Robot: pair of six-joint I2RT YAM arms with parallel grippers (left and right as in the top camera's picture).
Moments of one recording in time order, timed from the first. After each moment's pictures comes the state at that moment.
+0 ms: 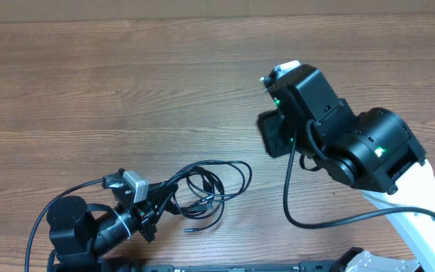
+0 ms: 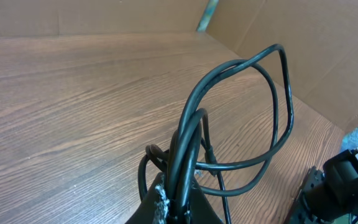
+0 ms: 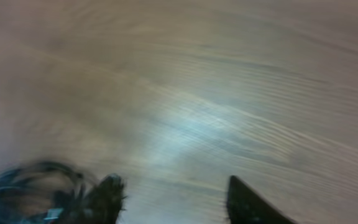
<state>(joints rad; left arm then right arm) 0.10 0.36 0.58 -0.66 0.93 0.00 0.70 1.43 1.82 -1.39 0.13 0.30</state>
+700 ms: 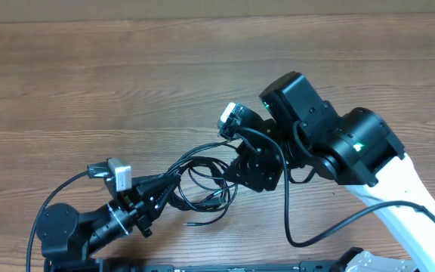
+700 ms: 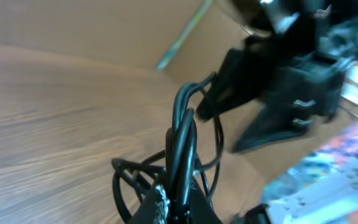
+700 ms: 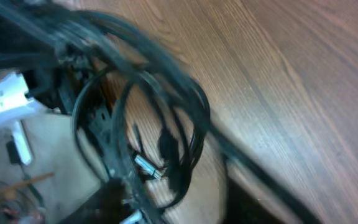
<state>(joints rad) 0.10 0.36 0.57 -0.33 1.06 -0.53 0.70 1.43 1.71 -1.35 -0.45 -0.23</state>
